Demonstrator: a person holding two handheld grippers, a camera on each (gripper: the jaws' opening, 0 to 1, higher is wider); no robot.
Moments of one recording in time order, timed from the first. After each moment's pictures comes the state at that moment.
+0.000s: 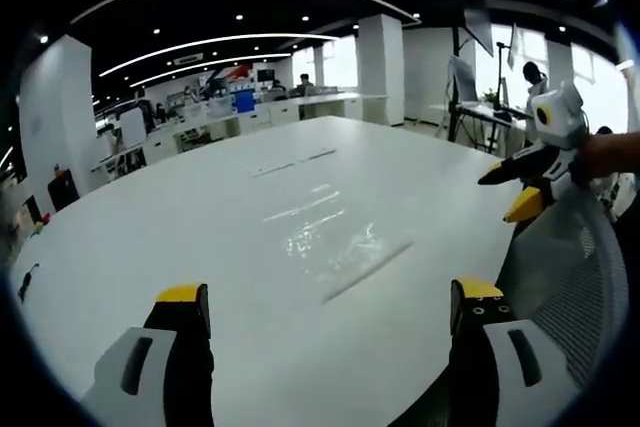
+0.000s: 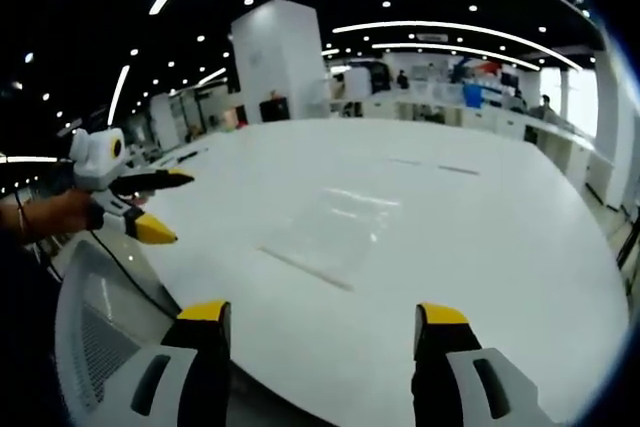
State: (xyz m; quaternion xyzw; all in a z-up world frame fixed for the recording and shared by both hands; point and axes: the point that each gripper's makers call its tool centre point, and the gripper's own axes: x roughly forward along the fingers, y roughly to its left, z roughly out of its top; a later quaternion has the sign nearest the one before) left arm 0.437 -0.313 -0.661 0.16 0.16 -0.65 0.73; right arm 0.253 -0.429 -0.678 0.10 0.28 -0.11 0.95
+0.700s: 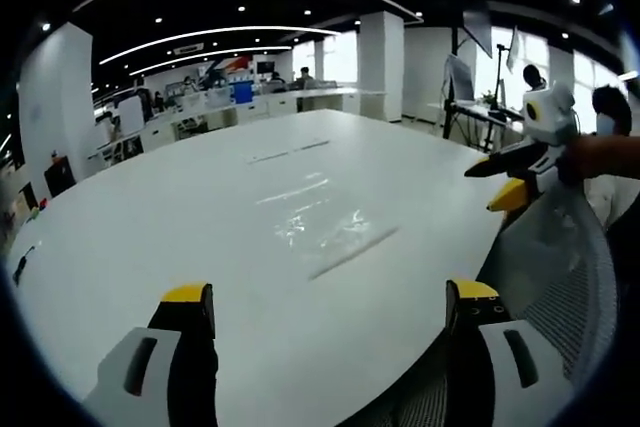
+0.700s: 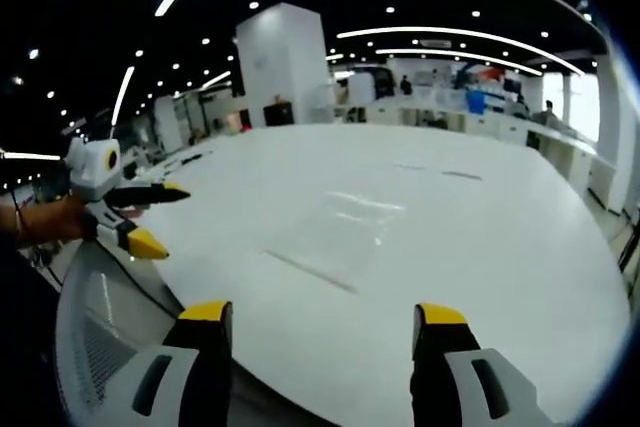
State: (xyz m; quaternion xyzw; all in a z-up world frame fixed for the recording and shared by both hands) left arm 0.420 -0.294 -0.669 0.16 0.19 -0.65 0.72; right arm 0.253 -0.424 -0.677 0.10 0.27 -0.10 0.95
